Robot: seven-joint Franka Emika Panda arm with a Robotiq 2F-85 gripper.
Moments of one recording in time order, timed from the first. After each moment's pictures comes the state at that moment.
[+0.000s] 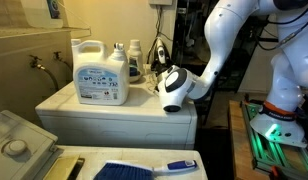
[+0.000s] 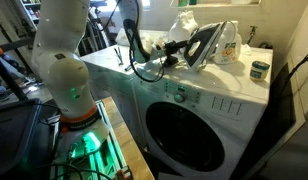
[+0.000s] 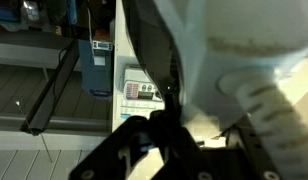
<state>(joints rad) 0.29 0.50 0.25 -2.13 -1.85 1.17 2.42</state>
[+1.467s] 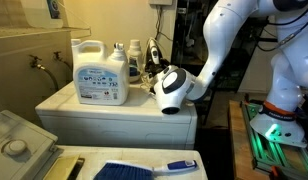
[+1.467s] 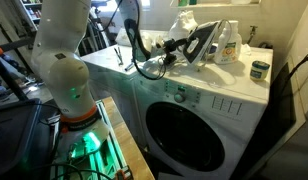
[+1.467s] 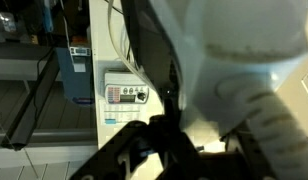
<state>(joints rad) 0.30 0.52 0.27 -2.09 -1.92 1.21 2.41</state>
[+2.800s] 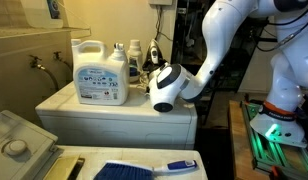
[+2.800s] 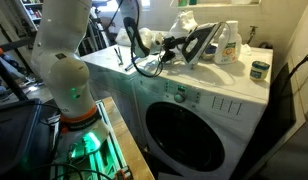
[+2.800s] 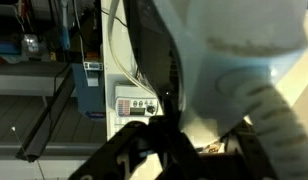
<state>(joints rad) 0.31 0.53 0.29 -2.00 -1.80 1.23 2.39</state>
